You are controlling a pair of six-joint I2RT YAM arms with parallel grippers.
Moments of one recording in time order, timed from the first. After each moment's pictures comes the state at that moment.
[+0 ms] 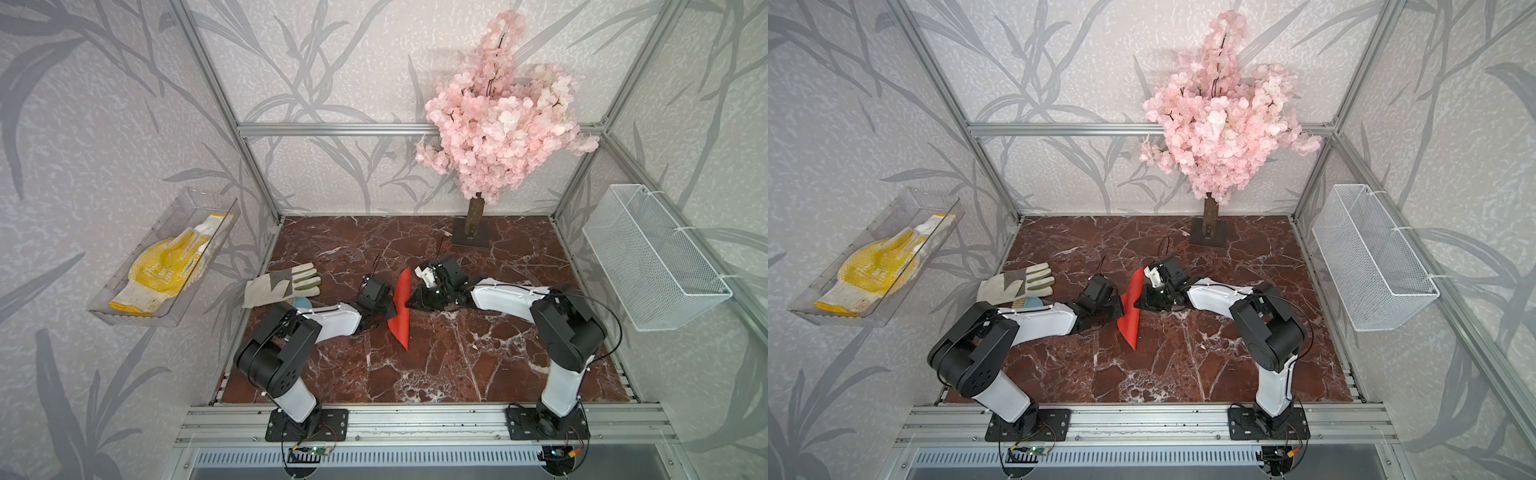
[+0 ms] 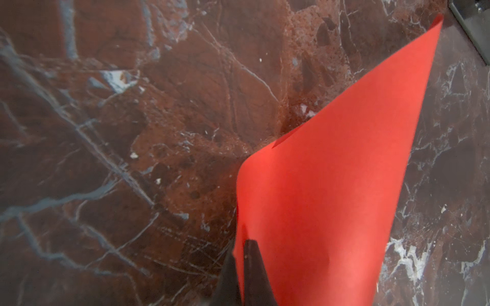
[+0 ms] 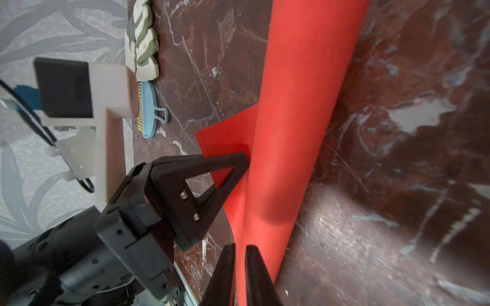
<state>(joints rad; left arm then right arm) -0.55 1.64 0.71 0.00 -0.05 -0.83 0.66 1.87 1.13 -0.13 -0.56 0.76</state>
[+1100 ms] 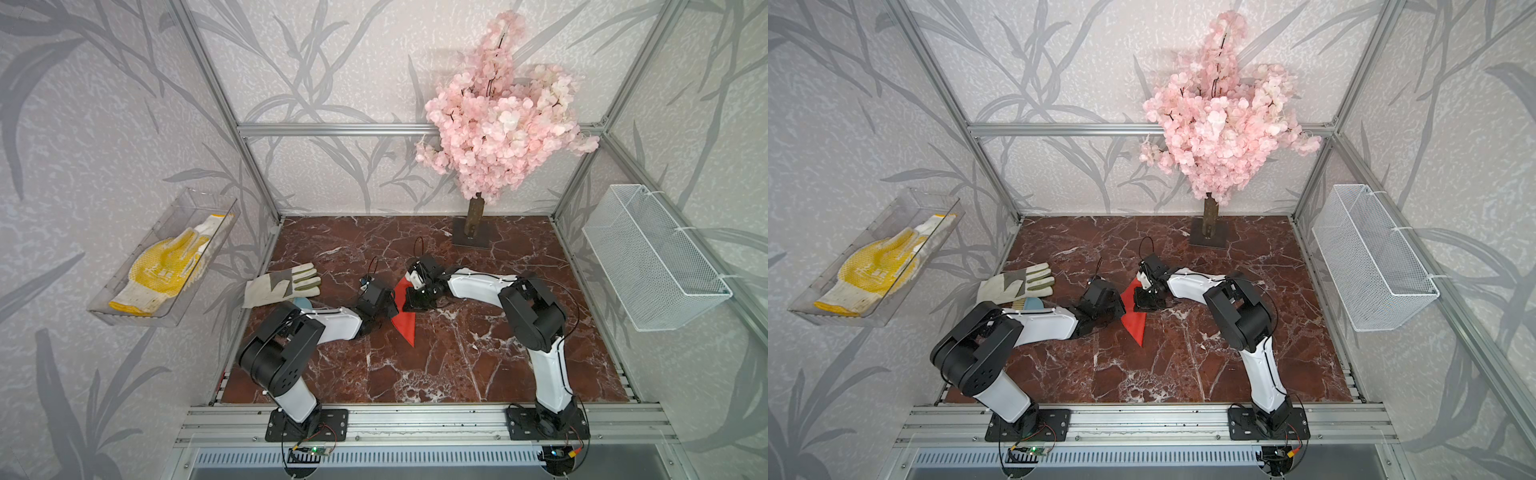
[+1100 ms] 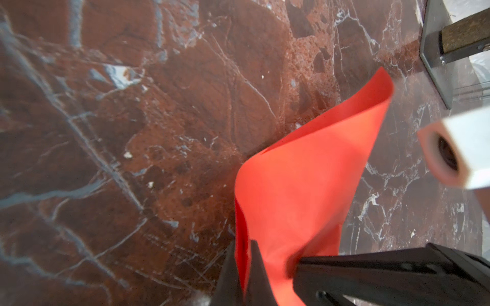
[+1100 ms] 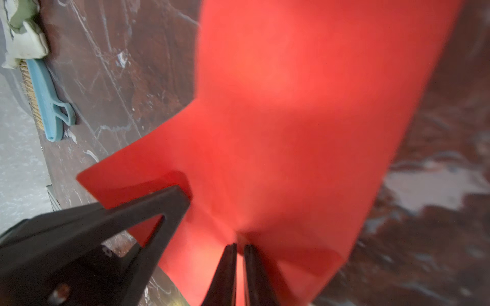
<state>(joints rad) -0.57 1.65 0.66 0.13 -0.09 -0.96 0.67 2.10 1.38 -0.42 -0.43 0.59</state>
